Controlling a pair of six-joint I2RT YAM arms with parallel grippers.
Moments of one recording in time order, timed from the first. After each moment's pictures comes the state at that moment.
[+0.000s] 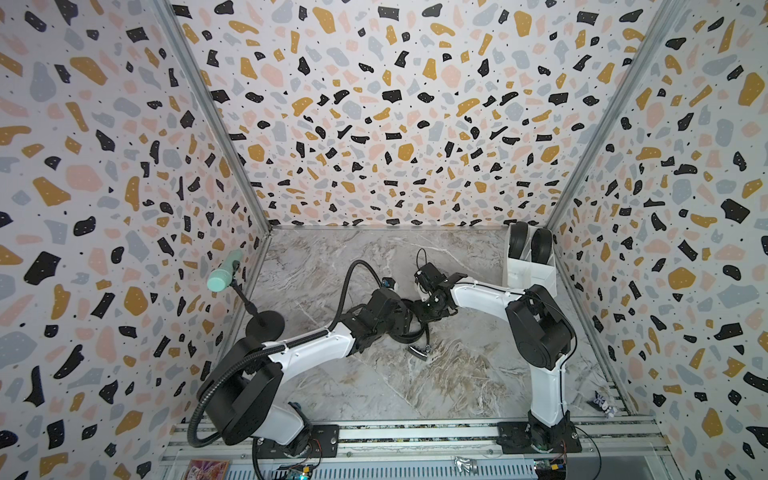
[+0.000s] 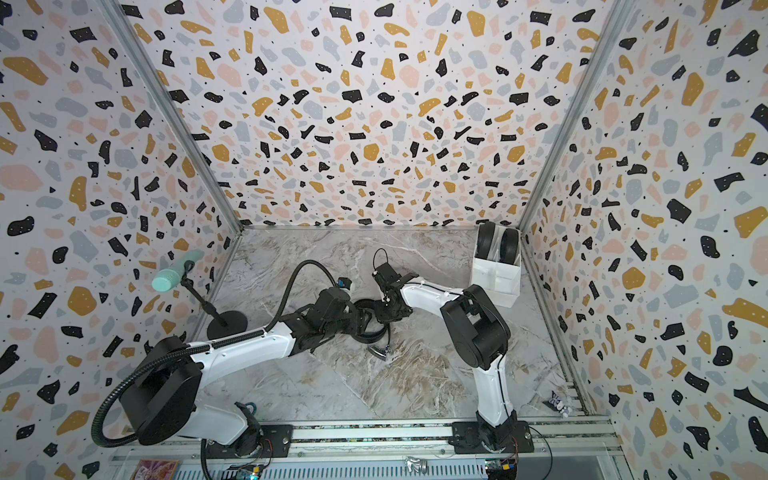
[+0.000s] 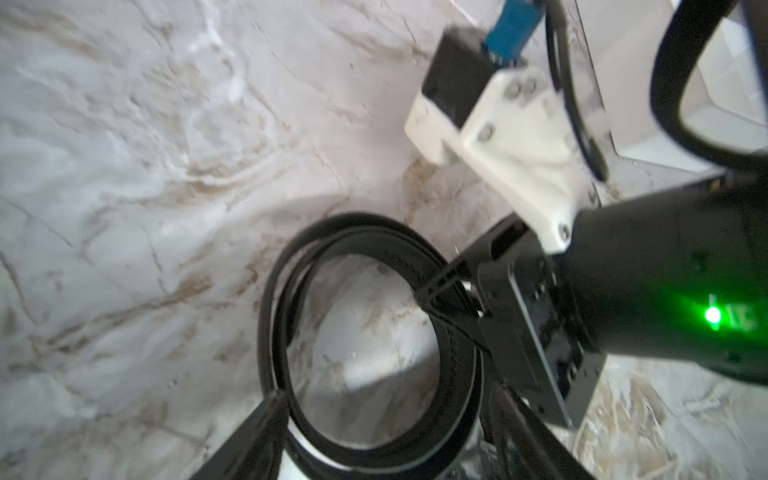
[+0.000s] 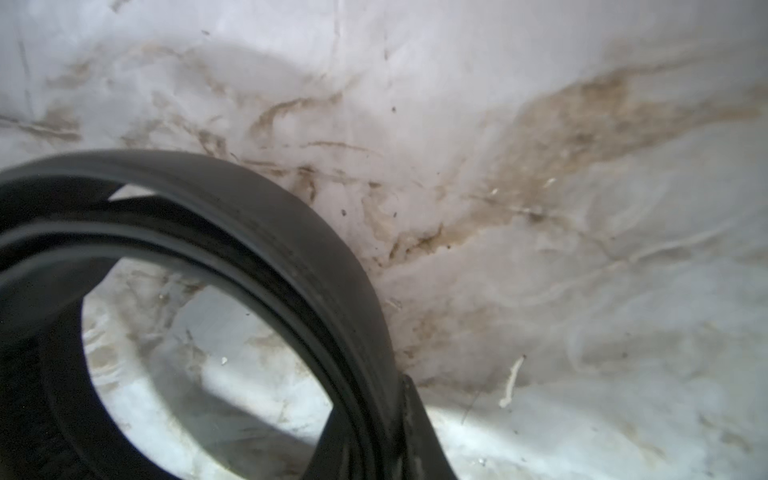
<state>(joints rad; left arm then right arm) -0.75 1.45 0.79 -0.13 -0.05 -0.53 0.69 2.01 1.38 -0.63 -0.15 0.38</state>
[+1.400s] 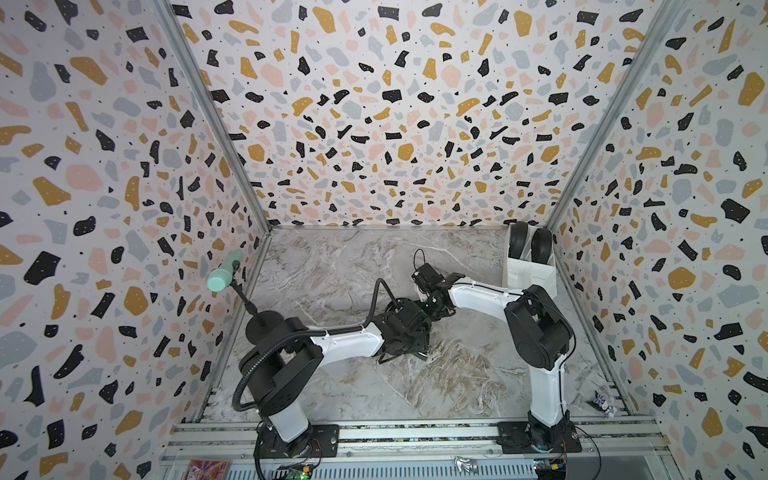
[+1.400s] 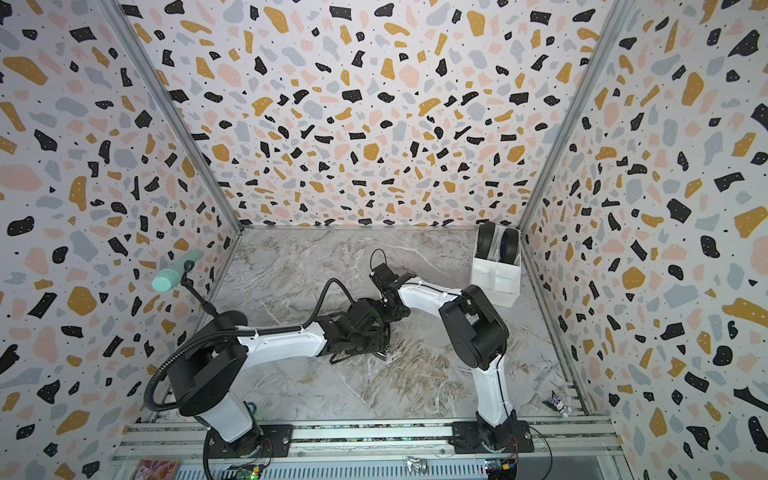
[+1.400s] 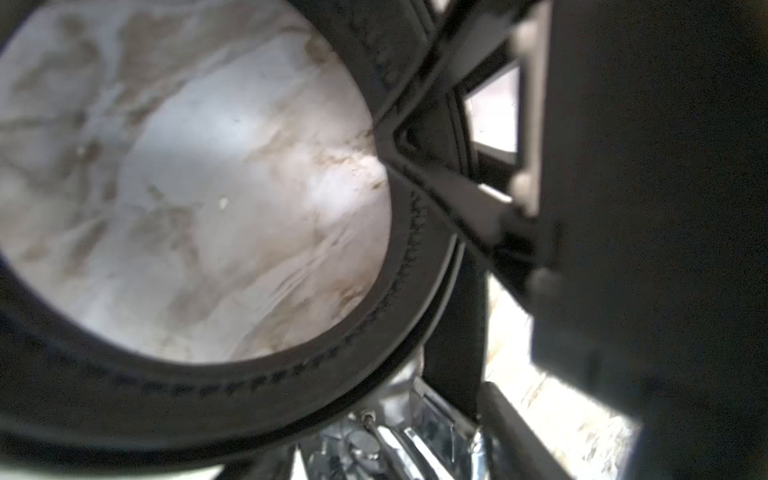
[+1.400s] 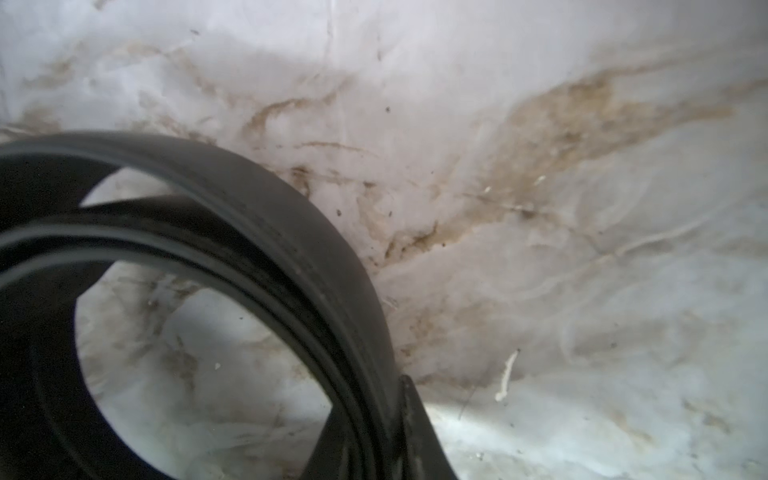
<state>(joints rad) -0.90 1.68 0.93 -0.28 0.02 -0.90 0.71 2.01 1.40 -0.65 -0.10 0.39</state>
